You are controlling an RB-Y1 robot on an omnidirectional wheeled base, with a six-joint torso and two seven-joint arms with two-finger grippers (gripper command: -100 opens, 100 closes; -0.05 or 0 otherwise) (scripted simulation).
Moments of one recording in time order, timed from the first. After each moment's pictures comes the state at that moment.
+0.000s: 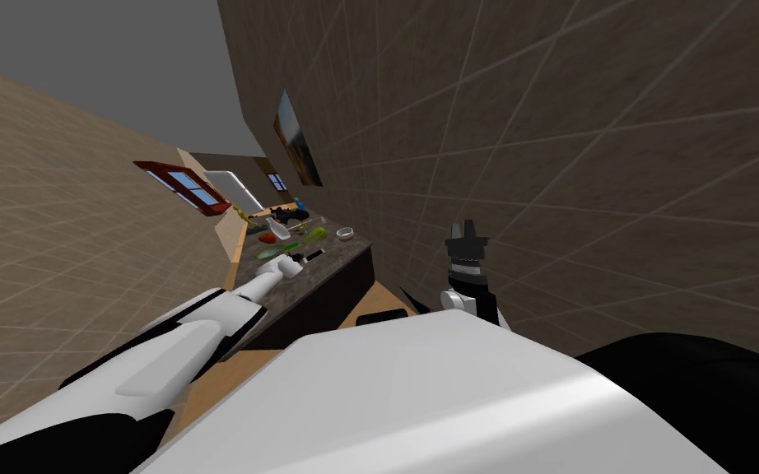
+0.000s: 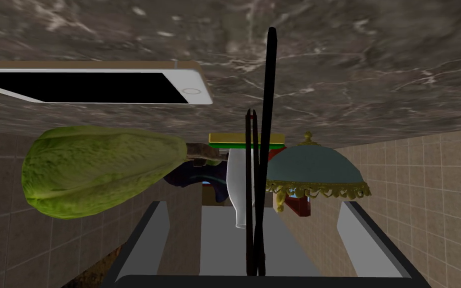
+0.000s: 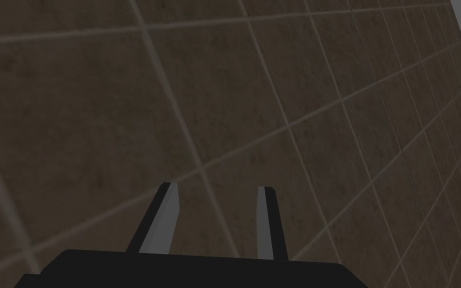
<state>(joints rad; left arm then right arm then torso) -0.69 0.81 -0.63 -0.59 0.01 0.48 -0.17 0.55 0.00 -0.07 -2.34 -0.07 -0.54 -0.01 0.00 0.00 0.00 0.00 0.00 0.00</state>
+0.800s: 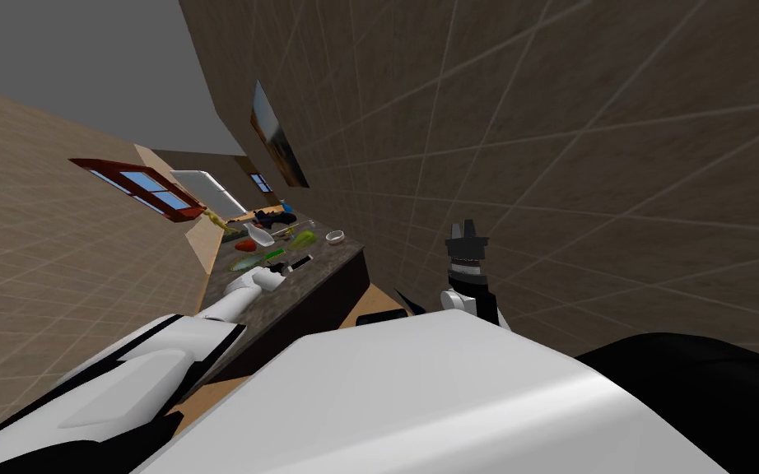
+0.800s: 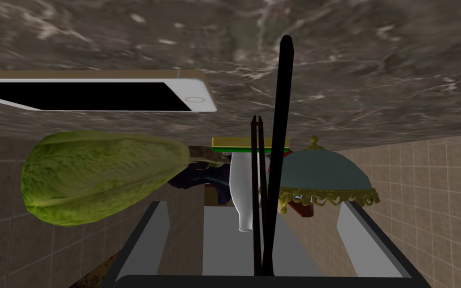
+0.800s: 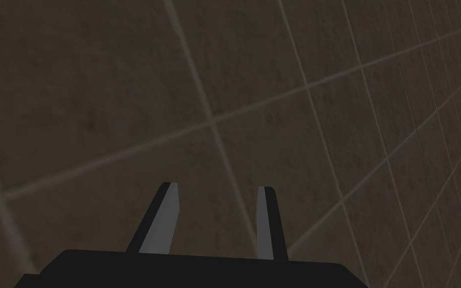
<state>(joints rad) -0.51 0.90 -0.42 -0.63 0.01 0.40 -0.27 0.55 0.00 -0.07 -2.34 -0.07 -0.54 -0.01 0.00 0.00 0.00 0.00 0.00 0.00</state>
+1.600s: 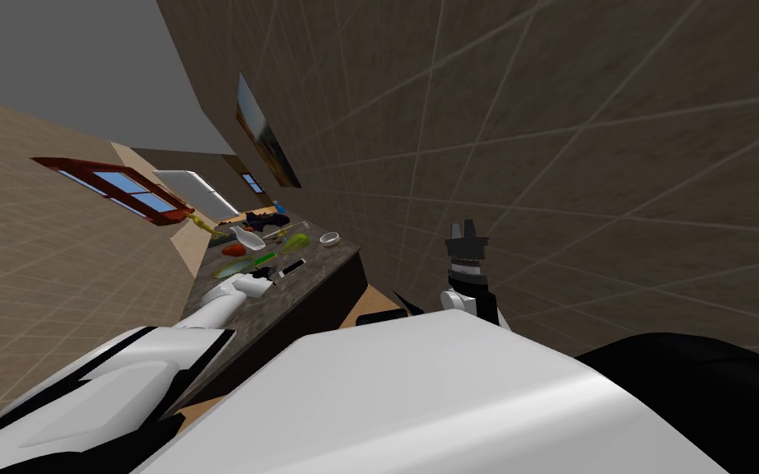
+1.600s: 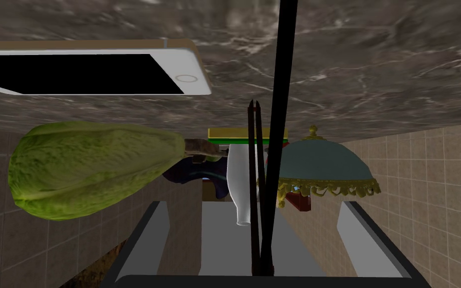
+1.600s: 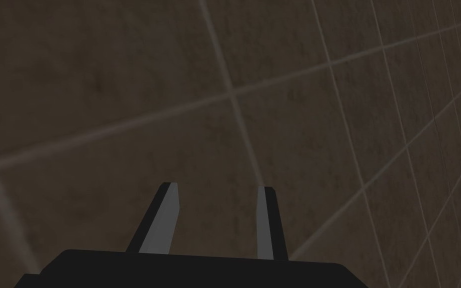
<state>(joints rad) -0.46 0.93 -0.31 -0.58 0.03 0.33 -0.36 0.55 0.00 -0.07 -2.34 -0.07 -0.54 -0.01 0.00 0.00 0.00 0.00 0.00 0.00</state>
